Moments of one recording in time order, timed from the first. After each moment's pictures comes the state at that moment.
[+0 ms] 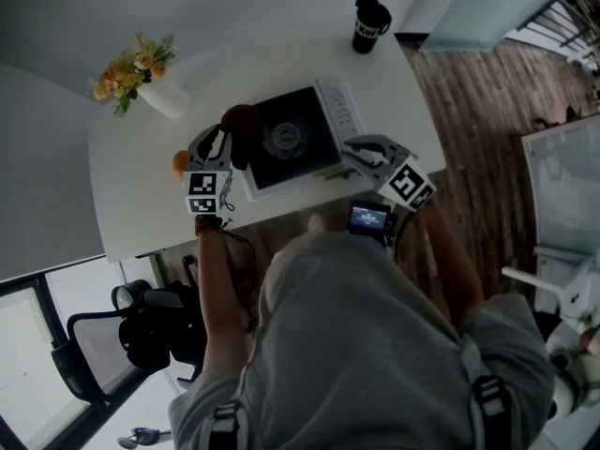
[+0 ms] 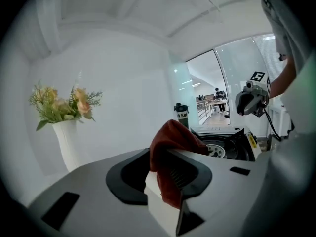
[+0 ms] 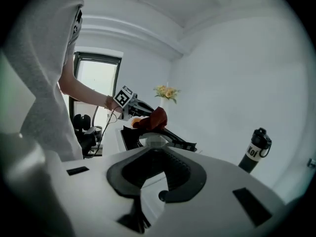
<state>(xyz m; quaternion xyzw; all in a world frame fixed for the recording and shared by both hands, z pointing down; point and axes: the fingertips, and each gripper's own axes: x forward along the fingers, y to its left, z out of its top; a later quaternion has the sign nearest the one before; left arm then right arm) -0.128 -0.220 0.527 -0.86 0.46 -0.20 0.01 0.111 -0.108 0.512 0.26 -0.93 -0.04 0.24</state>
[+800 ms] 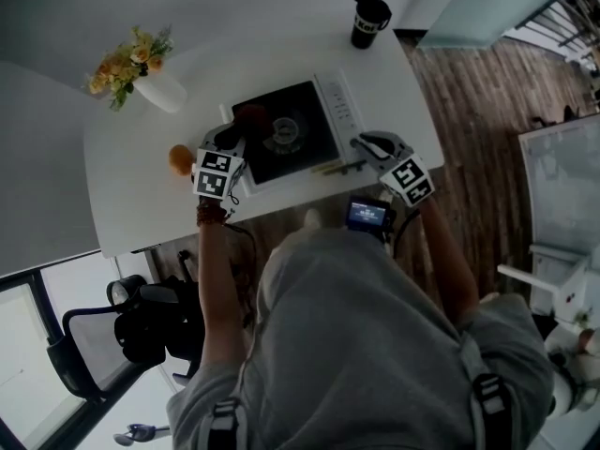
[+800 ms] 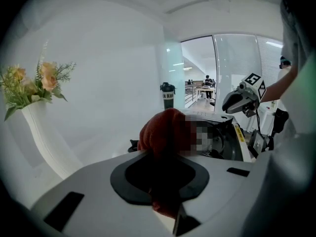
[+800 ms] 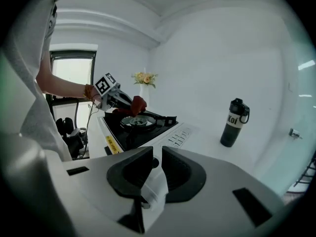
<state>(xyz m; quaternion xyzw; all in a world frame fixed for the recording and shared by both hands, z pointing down) -0.089 -0.212 0.574 -0.87 0.38 -0.31 -0.07 0.164 -0.124 0.559 0.37 -0.89 0.05 0.28</state>
